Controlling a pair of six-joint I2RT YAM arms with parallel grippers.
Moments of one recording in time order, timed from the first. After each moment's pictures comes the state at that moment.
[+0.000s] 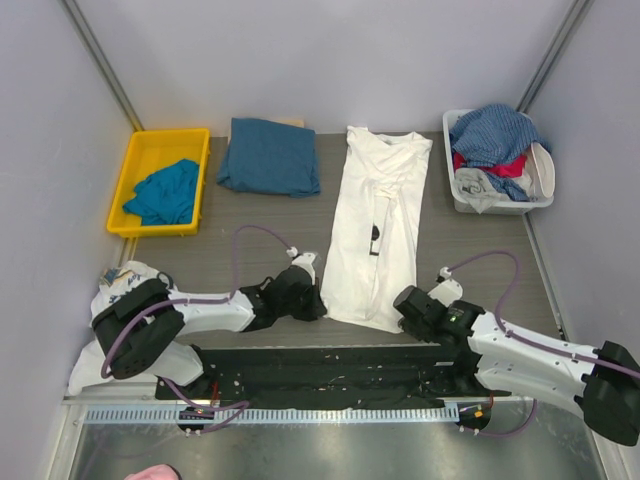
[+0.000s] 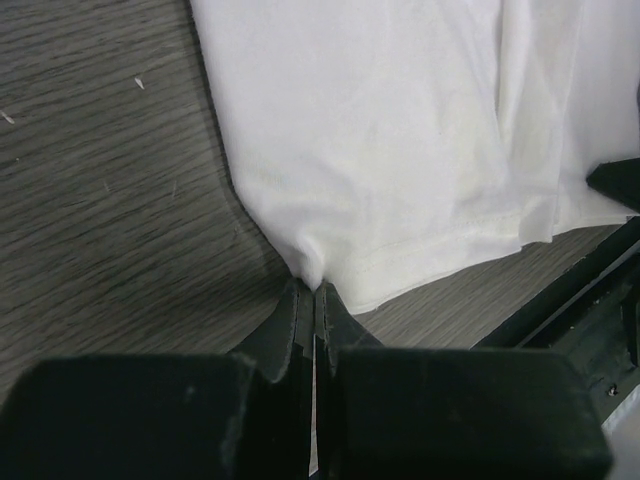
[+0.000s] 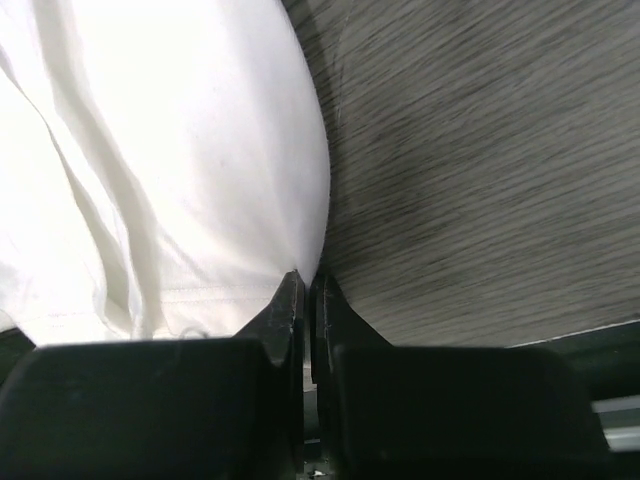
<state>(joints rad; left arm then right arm) -0.96 1.44 0.51 0.20 -0.03 -0.75 0.90 0.88 0.37 -0.65 0.40 1.43</state>
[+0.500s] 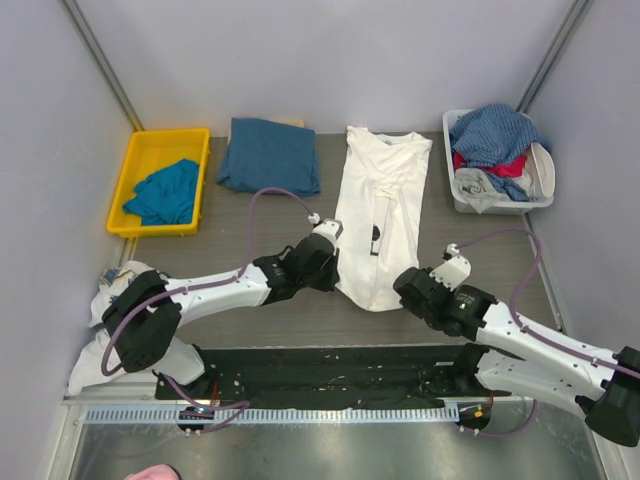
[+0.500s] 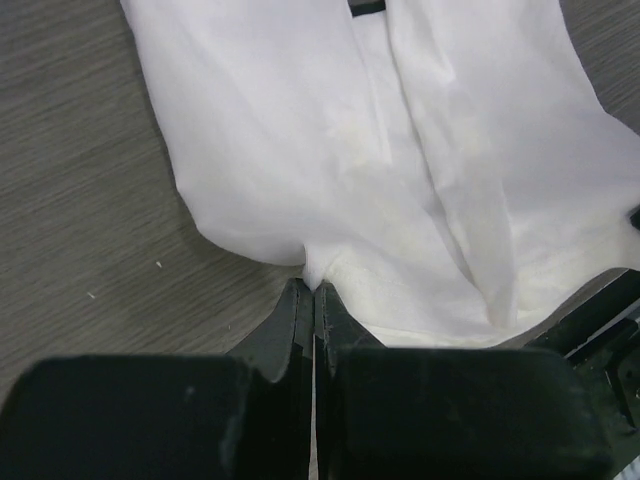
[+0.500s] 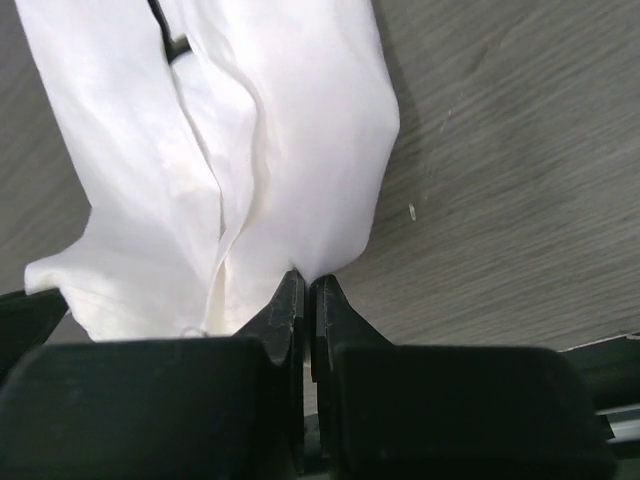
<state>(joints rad) -0.96 1.50 0.86 -0.10 -0.14 -0.56 0.90 0.85 0.58 -0.79 0.57 1.39</state>
